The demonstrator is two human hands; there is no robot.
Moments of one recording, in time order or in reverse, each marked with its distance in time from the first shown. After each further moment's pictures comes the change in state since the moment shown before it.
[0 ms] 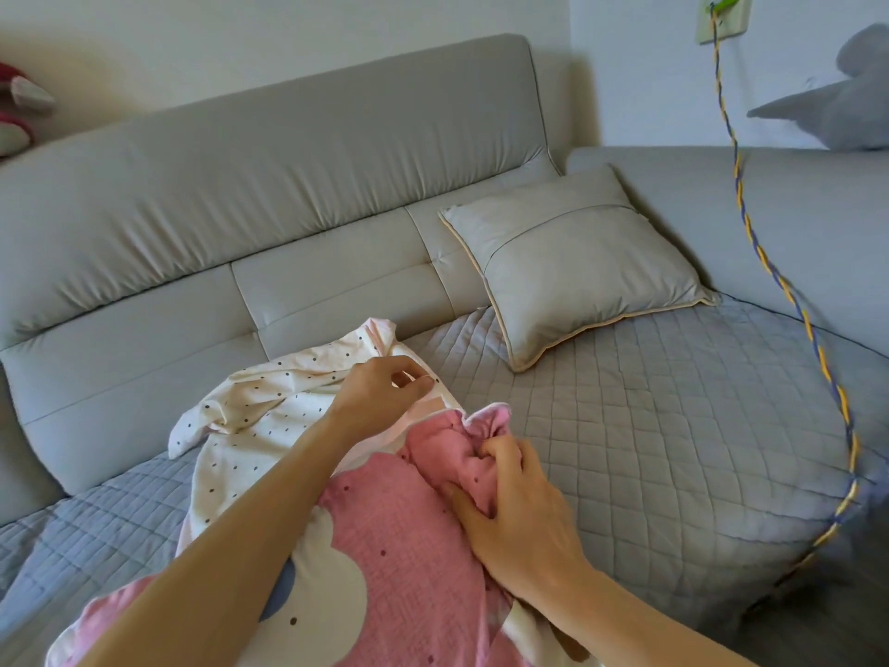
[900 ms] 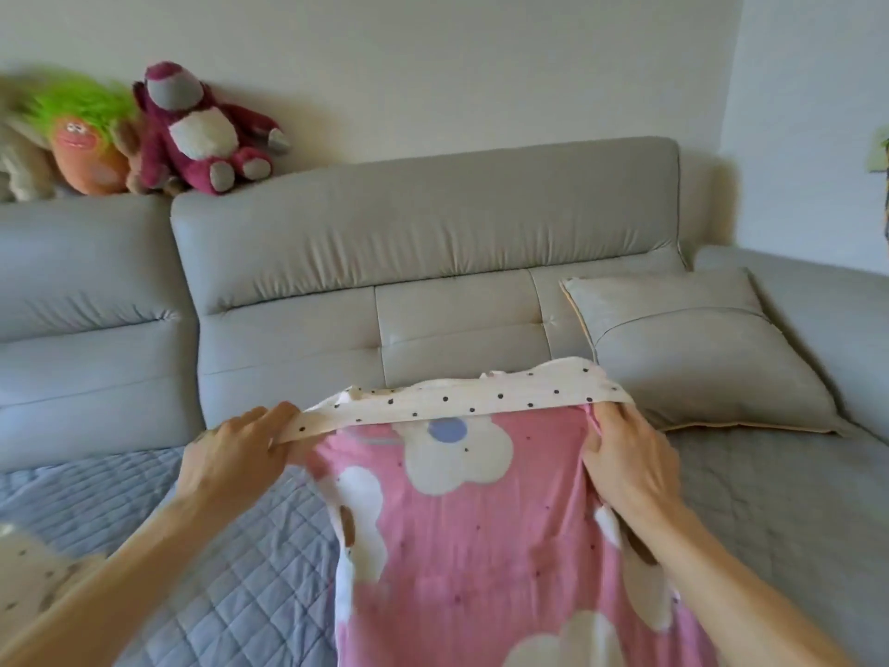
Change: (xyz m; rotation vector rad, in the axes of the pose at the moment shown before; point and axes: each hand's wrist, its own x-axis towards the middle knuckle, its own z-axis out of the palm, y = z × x) left_hand -0.174 -0.111 -0.147 0.581 0.430 -0.322; right_hand 0.093 -0.039 -0.042 -0.427 0.181 -0.105
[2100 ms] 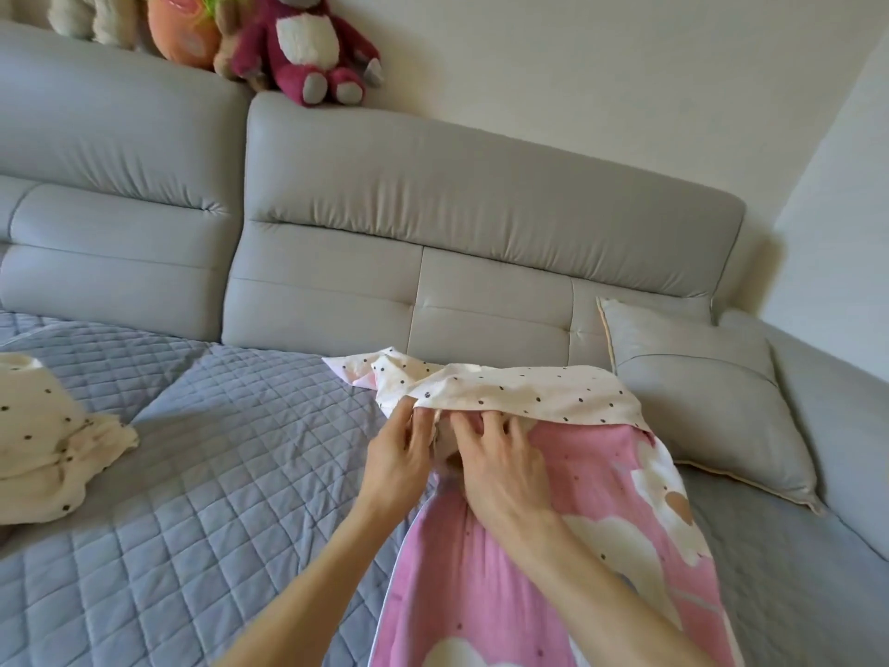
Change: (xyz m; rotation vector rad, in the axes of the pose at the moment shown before) left_hand -0.066 0.105 0.069 -1.300 0.085 -0.274; right_hand -0.069 -0.126 0.051 -0.306 0.165 -0.701
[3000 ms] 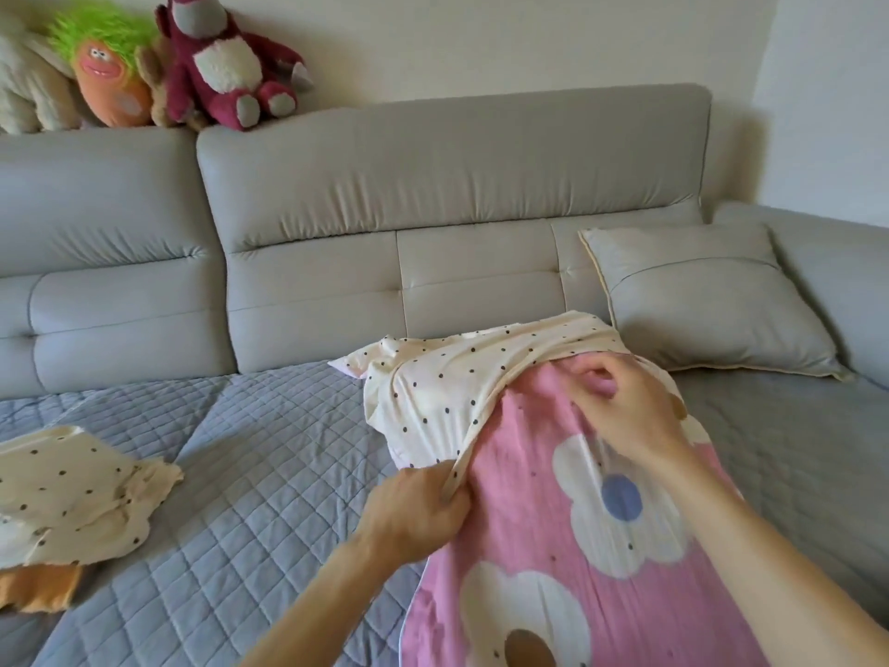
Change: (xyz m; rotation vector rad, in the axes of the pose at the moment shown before) left_hand -0.064 0.026 -0.019 0.895 -0.588 0.014; right_hand -0.054 0.119 -0.026 0.804 -0.084 0.641
